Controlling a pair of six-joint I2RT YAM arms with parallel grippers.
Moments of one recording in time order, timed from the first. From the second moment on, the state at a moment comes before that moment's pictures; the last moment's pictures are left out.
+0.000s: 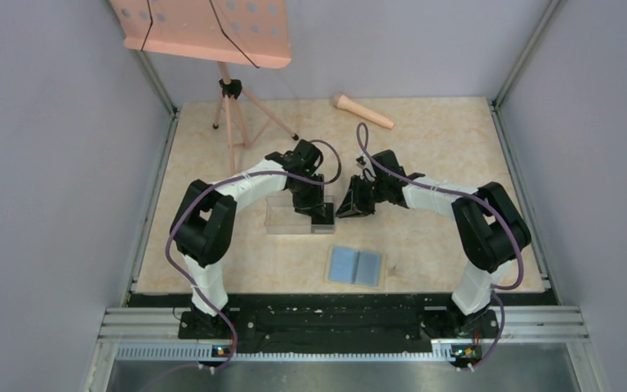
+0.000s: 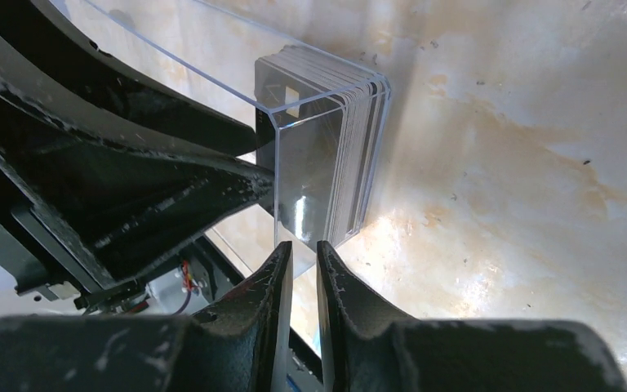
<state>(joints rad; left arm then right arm) -0.57 1.88 1.35 -0.66 0.20 -0.59 0.51 1.76 1.00 -0.13 -0.58 0.70</state>
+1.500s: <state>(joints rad) -0.64 1.97 1.52 -0.87 0.05 -0.49 0.51 1.76 1.00 -0.13 -0.59 0.70</state>
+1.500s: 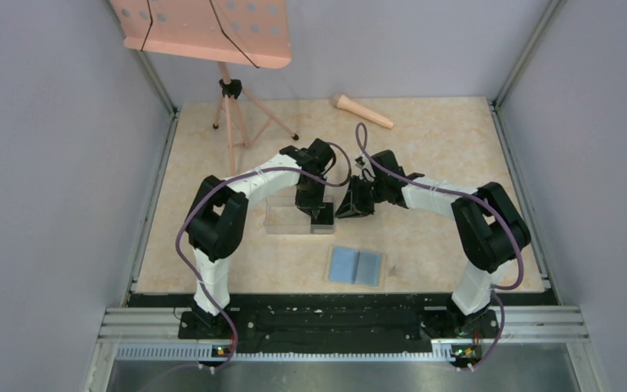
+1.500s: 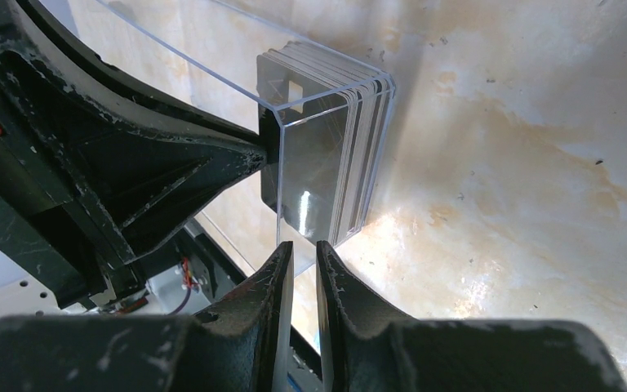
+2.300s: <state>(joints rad) -0.64 1.89 1.52 -0.86 0.09 -0.52 0.52 1.76 1.00 -0.13 -0.59 0.70</state>
